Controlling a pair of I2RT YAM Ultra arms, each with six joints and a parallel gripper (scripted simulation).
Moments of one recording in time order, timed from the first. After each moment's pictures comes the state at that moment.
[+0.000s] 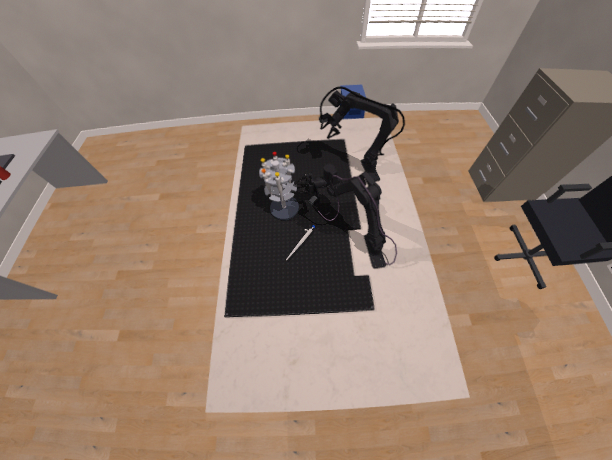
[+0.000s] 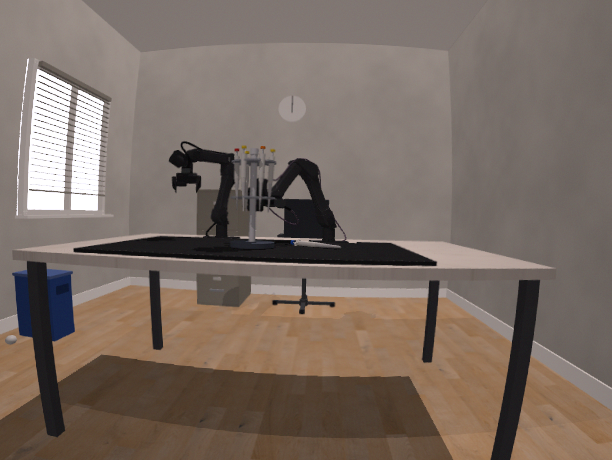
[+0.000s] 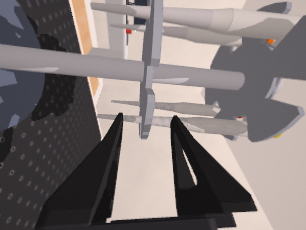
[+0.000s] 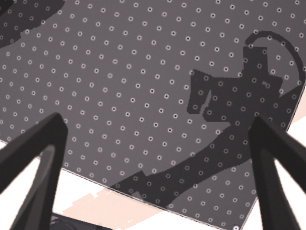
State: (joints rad) left arm -1.08 2.01 1.10 0.92 -1.10 -1.57; right arm -0.81 1.32 1.33 -1.13 -0.62 -0.85
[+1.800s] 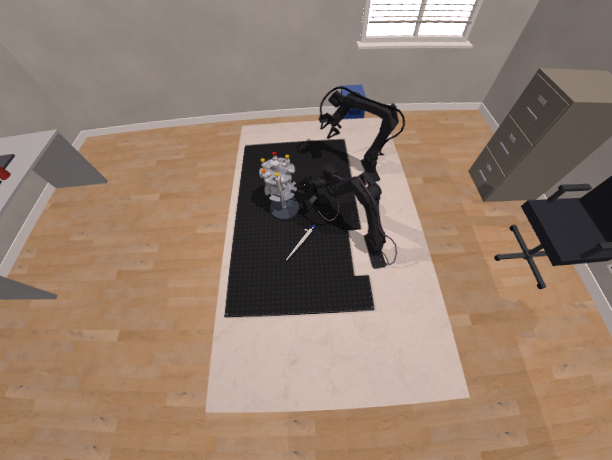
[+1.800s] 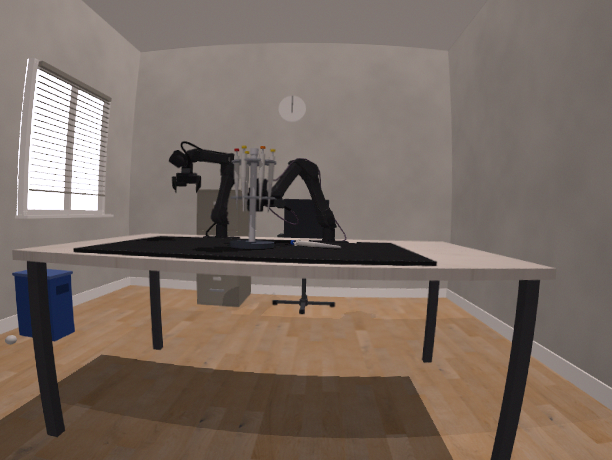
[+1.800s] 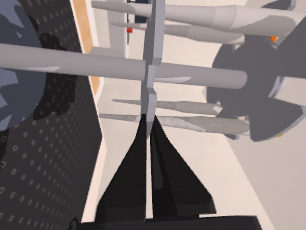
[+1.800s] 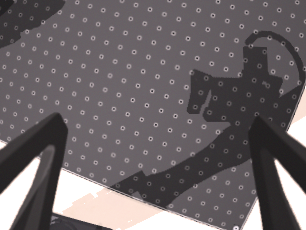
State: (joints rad) left arm -1.08 2.01 1.10 0.91 -1.10 -1.57; right arm -0.81 1.32 1.33 -1.13 -0.62 -0.85
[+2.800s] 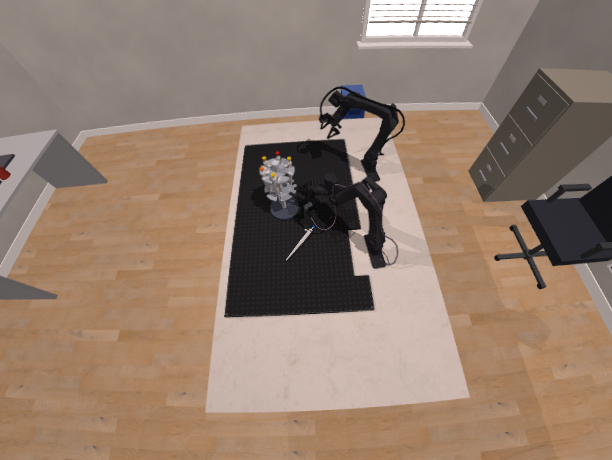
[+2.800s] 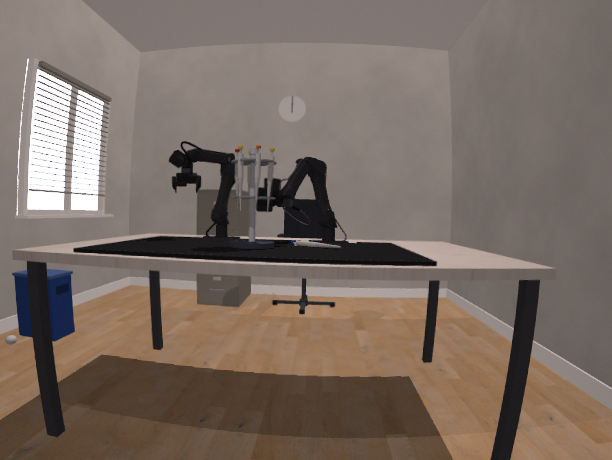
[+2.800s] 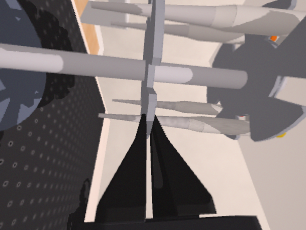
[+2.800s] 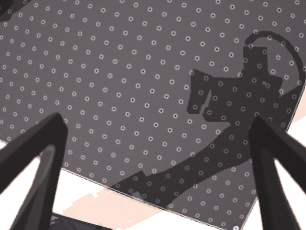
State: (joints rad) left arm -0.98 1.86 0.88 0.98 -0.75 -1.57; right arm -0.81 1.32 1.33 -1.13 -0.62 -0.85
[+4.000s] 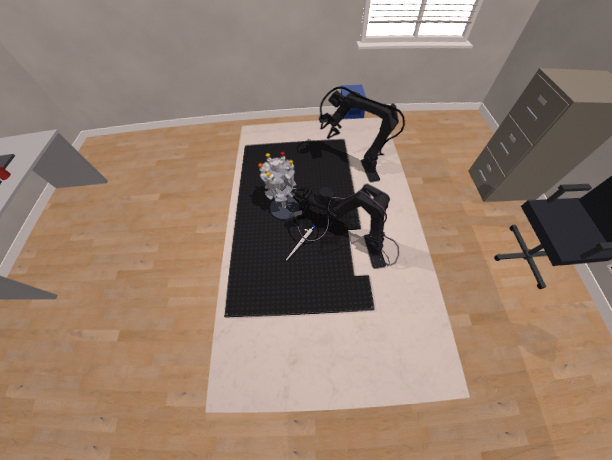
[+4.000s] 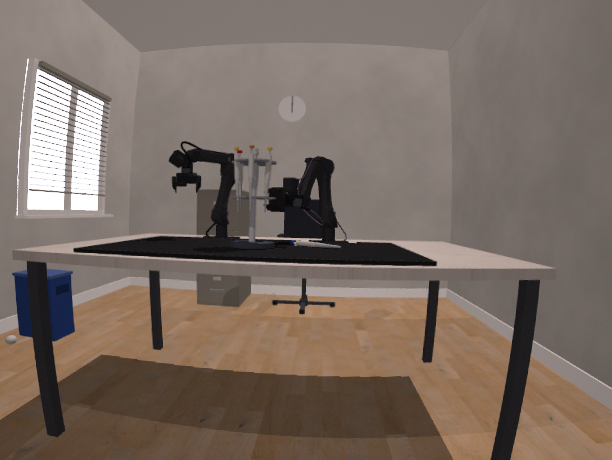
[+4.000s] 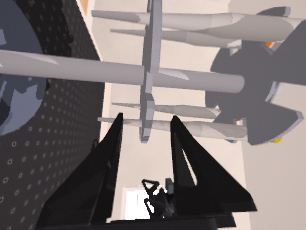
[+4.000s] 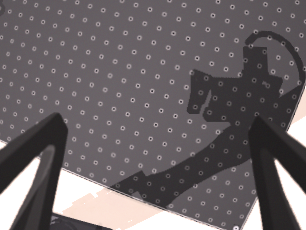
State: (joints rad) left arm -0.72 1.74 0.71 1.02 -0.16 -1.57; right arm -0.81 1.32 1.33 -1.13 -0.62 -0.85
